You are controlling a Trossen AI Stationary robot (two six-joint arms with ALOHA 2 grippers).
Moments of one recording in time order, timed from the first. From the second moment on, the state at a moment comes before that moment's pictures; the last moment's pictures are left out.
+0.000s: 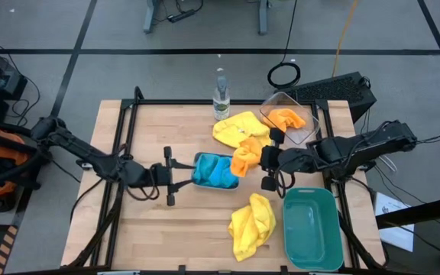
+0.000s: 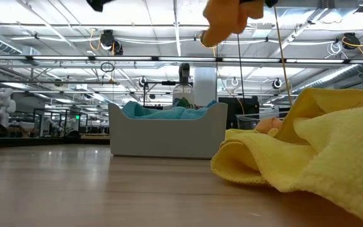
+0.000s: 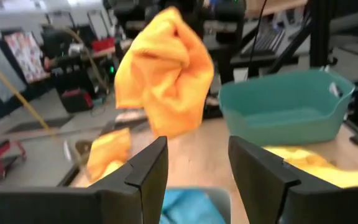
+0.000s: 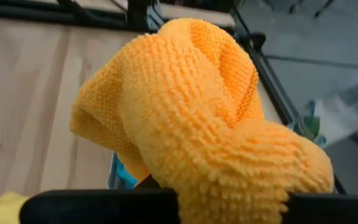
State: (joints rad) left arm -0.43 1.08 0.61 0.40 -0.53 0.20; right arm 0.27 1.26 1.20 -0.58 0.50 0.12
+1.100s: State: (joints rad) left arm -0.59 1.12 0.61 0.23 -0.45 -0.23; right arm 0.01 1.19 1.20 -1.23 0.79 0.63
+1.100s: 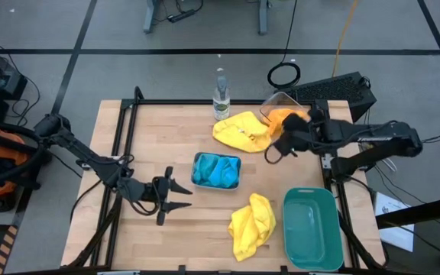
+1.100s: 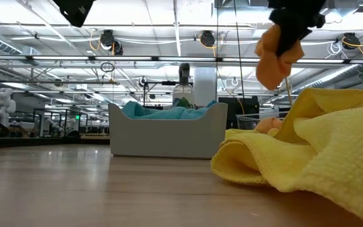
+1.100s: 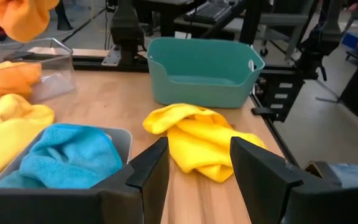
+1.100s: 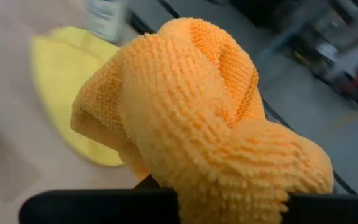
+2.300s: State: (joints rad) left arm -0.38 1.12 0.61 0.28 -0.42 0.11; right arm -0.44 1.20 0.78 -0.88 0.53 0.54
